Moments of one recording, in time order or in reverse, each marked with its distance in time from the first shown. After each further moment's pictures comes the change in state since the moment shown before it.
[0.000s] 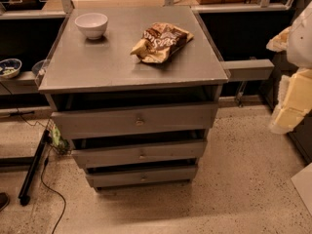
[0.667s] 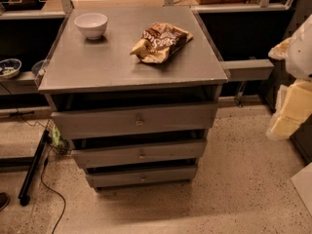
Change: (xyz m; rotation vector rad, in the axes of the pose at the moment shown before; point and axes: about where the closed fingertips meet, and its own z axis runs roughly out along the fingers) arm 0.008 0.003 0.017 0.014 0.001 0.029
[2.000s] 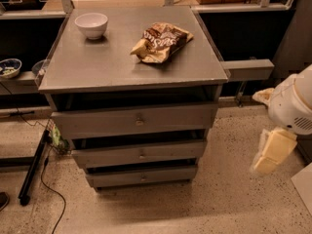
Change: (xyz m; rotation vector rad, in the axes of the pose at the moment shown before) arm 0.021 0.041 0.085 -0.097 -0.095 0.038
